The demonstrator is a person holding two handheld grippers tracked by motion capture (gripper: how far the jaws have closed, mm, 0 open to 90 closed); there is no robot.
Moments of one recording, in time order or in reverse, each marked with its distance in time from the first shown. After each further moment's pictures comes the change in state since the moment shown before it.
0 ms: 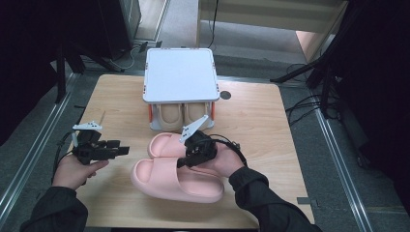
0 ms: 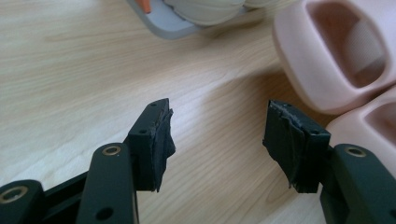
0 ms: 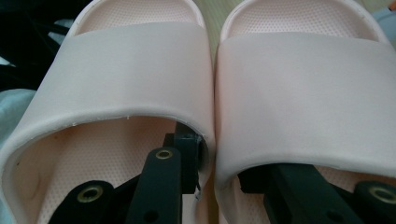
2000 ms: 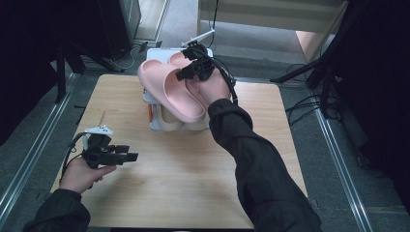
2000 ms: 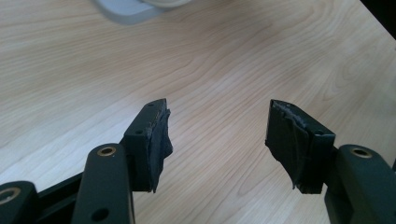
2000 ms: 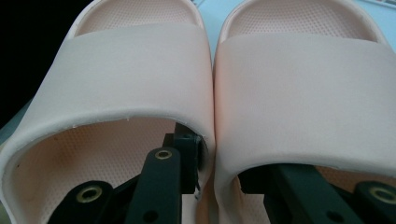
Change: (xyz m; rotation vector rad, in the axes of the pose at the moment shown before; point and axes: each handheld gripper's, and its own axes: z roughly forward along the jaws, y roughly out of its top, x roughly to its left) left arm -0.023 0.005 0.021 0.058 -0.088 0.058; right arm -0.113 0.143 -0.087 -0.163 -0.512 0.455
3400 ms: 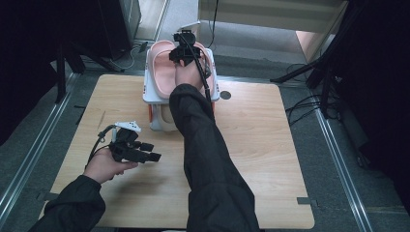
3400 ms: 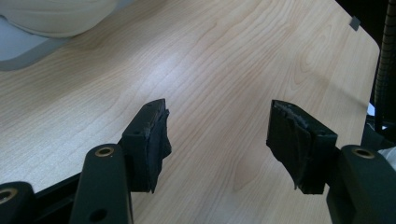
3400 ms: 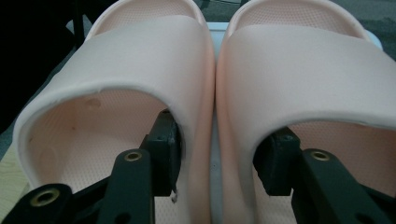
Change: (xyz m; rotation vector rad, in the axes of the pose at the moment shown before) left arm -0.025 0.032 0.041 0.088 -0.135 0.126; right arm -0.007 0.046 0.062 -0.074 -0.337 0.314
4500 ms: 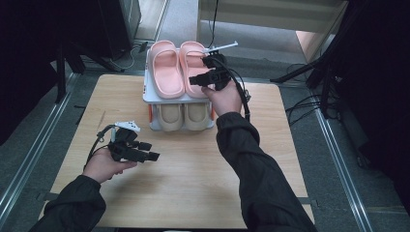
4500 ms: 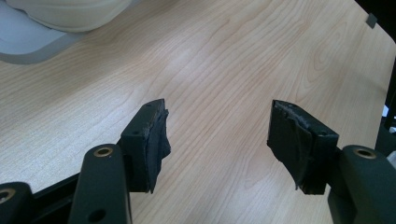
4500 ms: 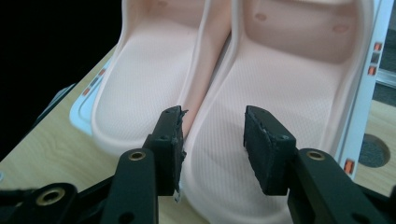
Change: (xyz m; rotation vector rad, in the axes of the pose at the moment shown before) left arm 0.003 -0.001 0.000 0.007 0.044 -0.004; right arm -0.069 -0.071 -0.080 -0.010 0.316 -0.183
